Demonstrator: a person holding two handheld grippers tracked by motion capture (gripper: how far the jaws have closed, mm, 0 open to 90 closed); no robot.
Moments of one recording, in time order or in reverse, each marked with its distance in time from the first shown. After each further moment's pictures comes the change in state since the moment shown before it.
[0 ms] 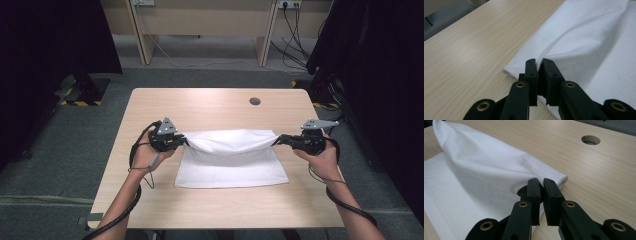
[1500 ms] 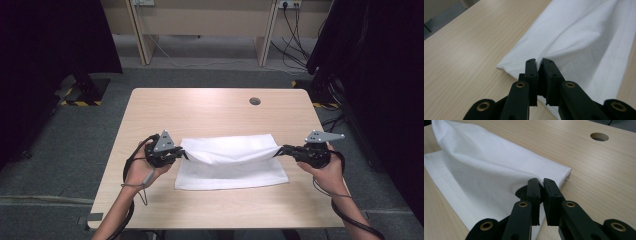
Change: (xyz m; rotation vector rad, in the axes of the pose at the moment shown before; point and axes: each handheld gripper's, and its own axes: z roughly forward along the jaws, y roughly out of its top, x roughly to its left) left arm -0.034 -0.017 -0.029 0.002 -0.013 0.077; right arm 0.021 -0.024 -0.021 -0.016 0.022 -0.038
